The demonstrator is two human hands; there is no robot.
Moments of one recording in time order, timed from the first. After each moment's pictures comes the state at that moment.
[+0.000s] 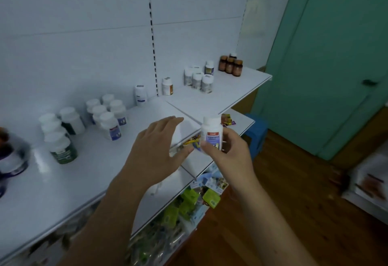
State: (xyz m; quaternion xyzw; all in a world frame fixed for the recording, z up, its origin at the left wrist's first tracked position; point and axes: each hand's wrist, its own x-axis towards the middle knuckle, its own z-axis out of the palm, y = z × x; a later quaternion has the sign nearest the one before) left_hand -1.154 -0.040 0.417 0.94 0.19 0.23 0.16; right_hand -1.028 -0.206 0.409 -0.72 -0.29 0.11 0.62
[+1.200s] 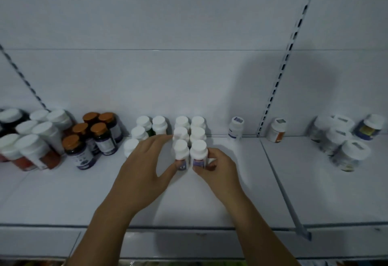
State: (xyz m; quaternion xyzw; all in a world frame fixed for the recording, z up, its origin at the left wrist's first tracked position) left_hand -1.189 0.063 0.409 0.78 0.55 0.29 0.08; right_hand -0.969 0.092 0.333 -0.61 -0.57 0.32 0.44
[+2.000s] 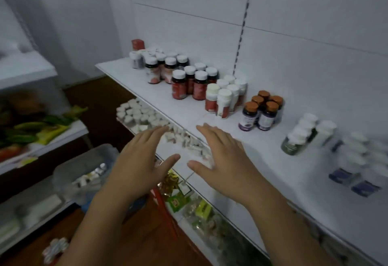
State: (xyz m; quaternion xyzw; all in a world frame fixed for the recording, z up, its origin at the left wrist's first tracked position) left_hand -1.451 -0.185 0.405 0.53 0.81 0.24 -0.02; right_hand -1.257 -0.052 0.438 -0.26 -0.94 0.19 0.14
